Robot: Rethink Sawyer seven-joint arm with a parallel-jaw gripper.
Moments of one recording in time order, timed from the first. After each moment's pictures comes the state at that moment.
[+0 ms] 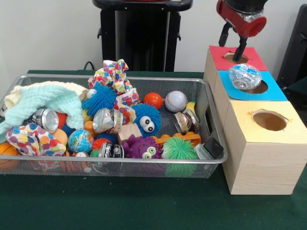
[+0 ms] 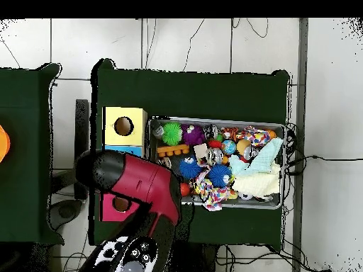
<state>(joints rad) 0.35 -0.55 -0.52 1.61 0.49 0.92 2.48</state>
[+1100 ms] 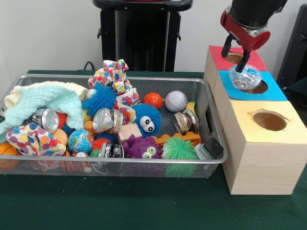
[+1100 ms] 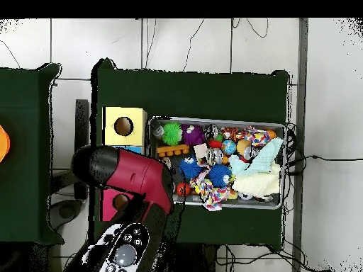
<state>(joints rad) 0.37 -0.49 -0.52 1.57 0.50 0.92 2.48</state>
